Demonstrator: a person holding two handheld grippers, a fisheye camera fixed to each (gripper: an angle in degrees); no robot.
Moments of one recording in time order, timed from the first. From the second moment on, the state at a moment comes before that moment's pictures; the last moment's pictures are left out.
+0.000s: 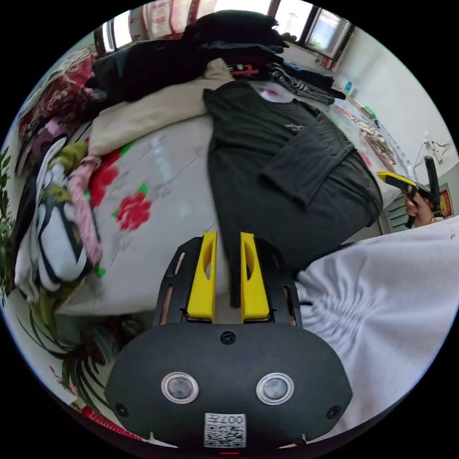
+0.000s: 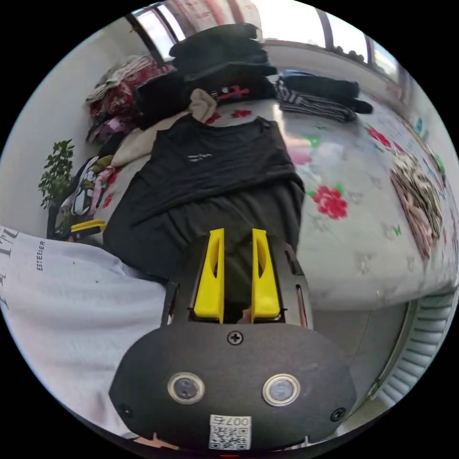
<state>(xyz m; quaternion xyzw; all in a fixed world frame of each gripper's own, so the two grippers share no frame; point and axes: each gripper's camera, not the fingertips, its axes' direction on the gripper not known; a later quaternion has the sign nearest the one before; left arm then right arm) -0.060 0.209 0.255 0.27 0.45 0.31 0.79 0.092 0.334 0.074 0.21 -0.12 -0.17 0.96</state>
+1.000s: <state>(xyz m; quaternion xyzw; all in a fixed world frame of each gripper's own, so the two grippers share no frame) -0.094 0.078 0.265 0.16 0.64 0.52 0.53 0.277 0.249 0.092 0.06 -0.47 -0.24 0.85</state>
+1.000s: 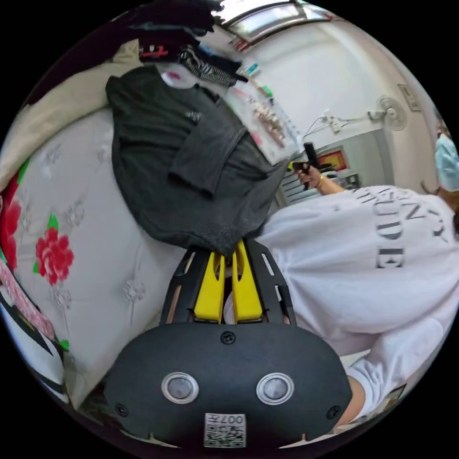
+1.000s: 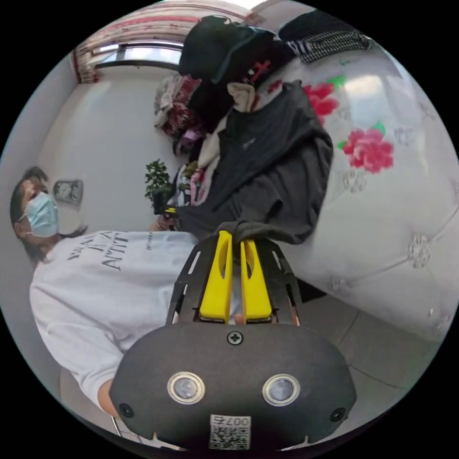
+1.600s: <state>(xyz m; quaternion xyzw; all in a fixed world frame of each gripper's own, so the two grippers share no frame) -0.056 -0.056 0.247 0.18 0.64 0.22 0.71 0.242 0.129 0.065 0.20 -0.25 -0.09 0.94</state>
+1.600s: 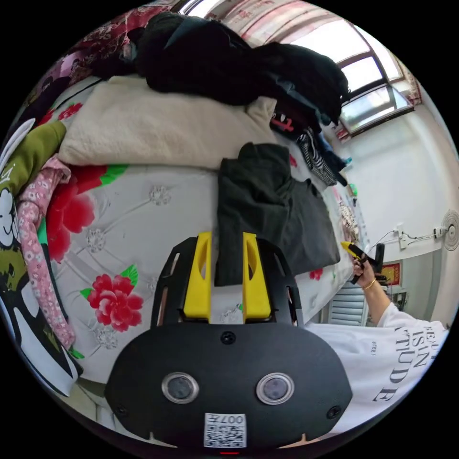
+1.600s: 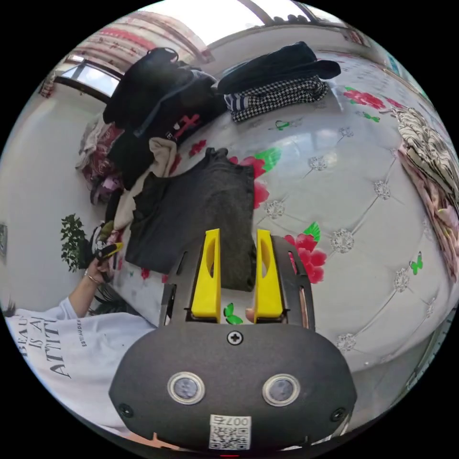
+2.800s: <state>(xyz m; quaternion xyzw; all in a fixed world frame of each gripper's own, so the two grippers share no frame) 0.077 0.122 0.087 0.40 0.35 0.58 0.62 0.095 0.246 0.043 0.22 -0.16 -0.21 0.94</state>
